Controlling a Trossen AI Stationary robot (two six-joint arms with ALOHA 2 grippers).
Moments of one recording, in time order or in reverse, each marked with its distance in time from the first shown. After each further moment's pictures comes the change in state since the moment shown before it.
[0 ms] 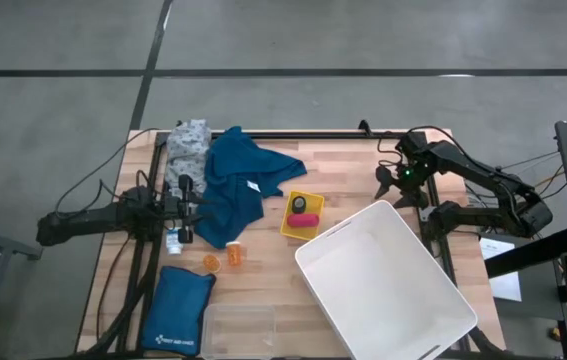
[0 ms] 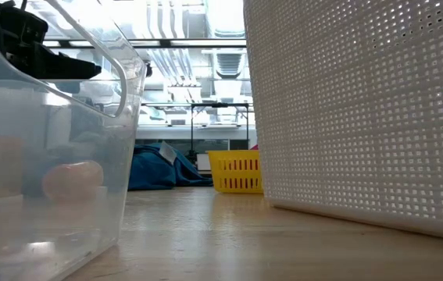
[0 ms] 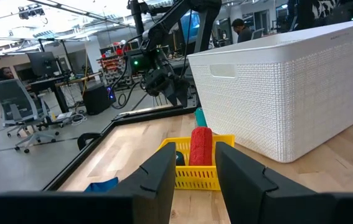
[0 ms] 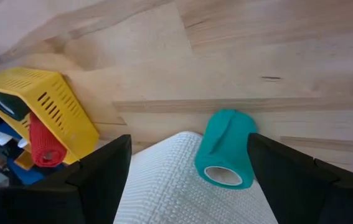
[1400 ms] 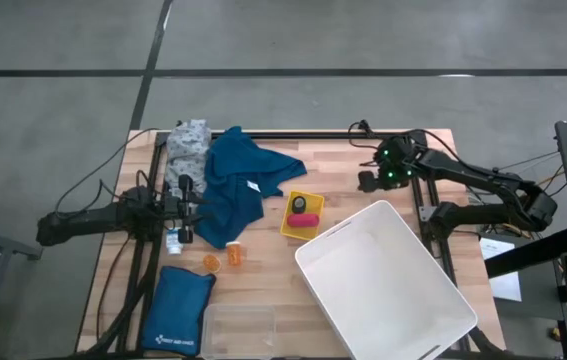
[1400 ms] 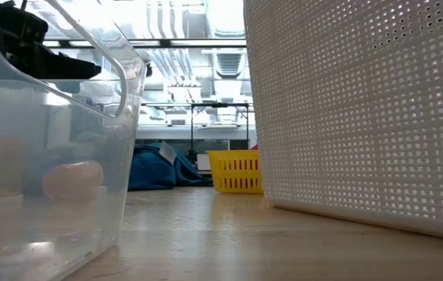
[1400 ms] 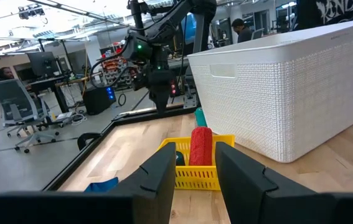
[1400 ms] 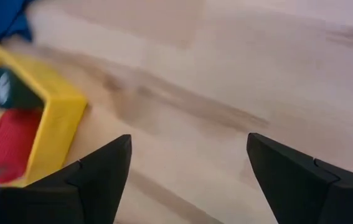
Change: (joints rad) left arm 0.000 0.000 0.000 0.000 0.000 0.000; right arm 0.284 -0.004 0.000 0.401 0.354 -0.207
